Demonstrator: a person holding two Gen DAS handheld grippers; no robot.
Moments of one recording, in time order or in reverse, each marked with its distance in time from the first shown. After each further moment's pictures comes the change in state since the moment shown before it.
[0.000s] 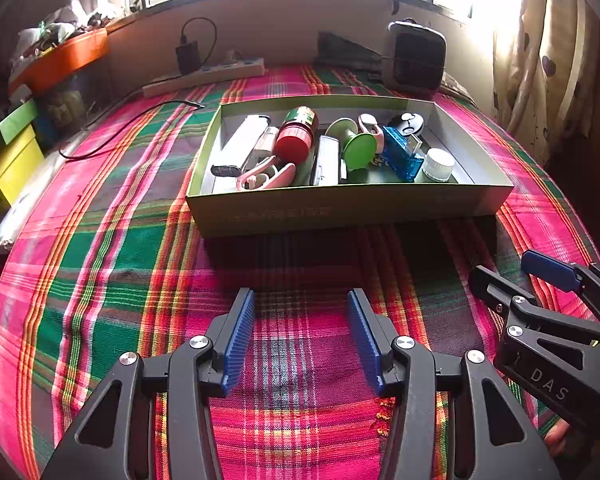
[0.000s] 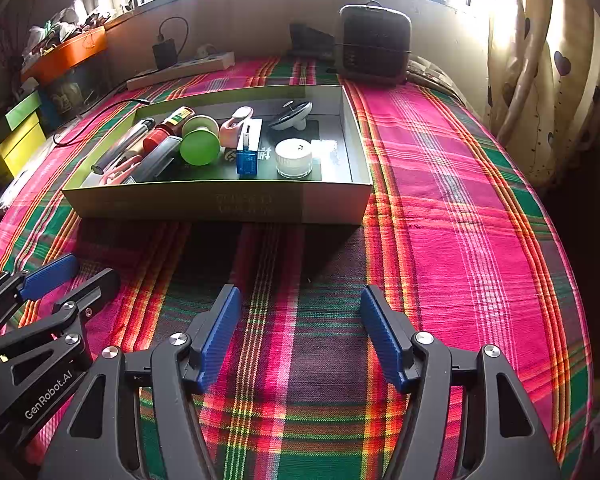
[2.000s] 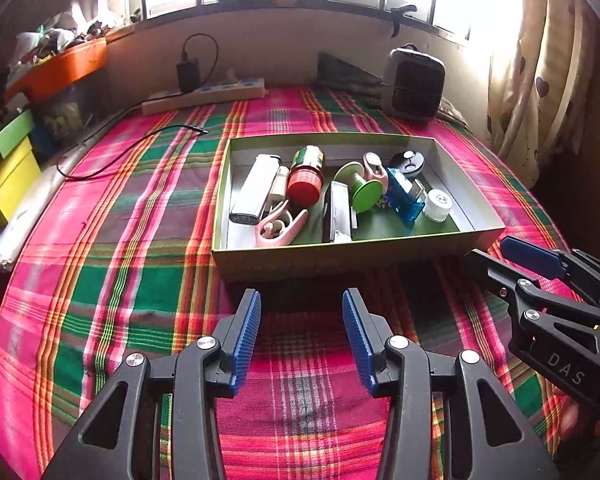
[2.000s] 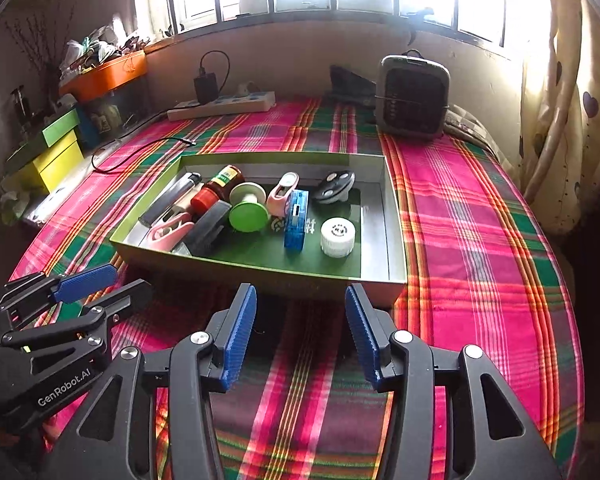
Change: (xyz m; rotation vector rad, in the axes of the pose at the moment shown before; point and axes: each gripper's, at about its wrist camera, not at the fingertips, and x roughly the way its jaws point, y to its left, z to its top) left arm -0.013 0.023 0.024 -0.008 -0.038 -0.051; right arm -0.018 0.011 0.030 -0.055 -0.099 0.115
